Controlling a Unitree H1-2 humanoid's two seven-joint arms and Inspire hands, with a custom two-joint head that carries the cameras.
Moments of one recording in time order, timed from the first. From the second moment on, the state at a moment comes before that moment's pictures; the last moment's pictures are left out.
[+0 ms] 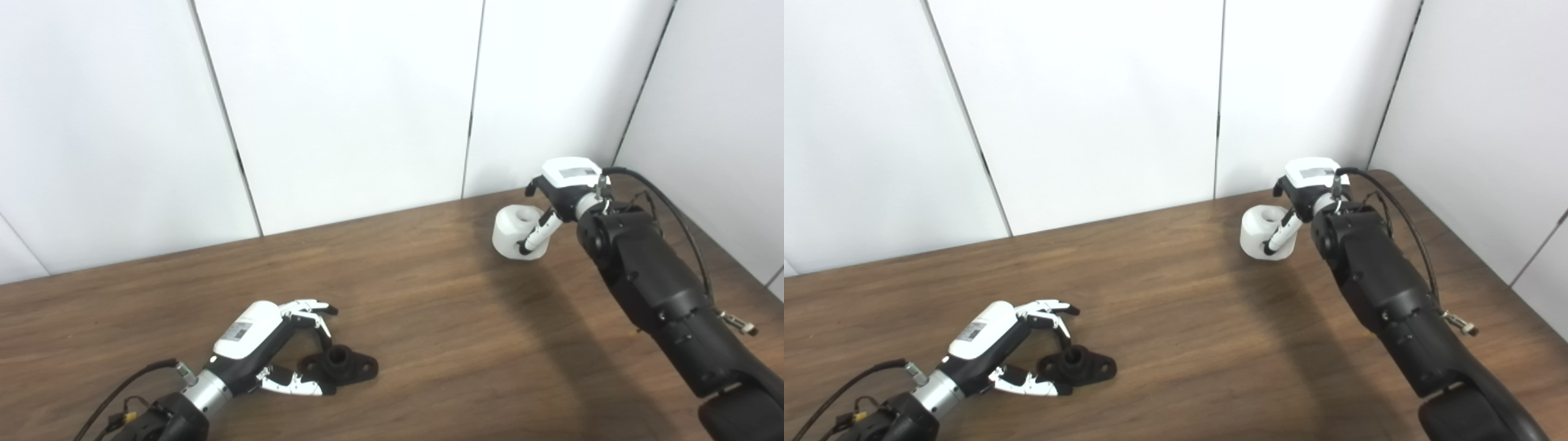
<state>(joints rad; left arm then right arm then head) -0.44 0.38 -0.48 0.40 0.56 -0.48 -0.04 -0.61 -0.57 0.18 0.22 -1.11 0.35 0.49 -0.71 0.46</state>
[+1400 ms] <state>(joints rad) -0.41 0.40 -0.45 0.30 0.56 -0.43 -0.13 -0.56 -0.60 0.26 0.11 -1.04 0.39 0.45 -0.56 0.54</state>
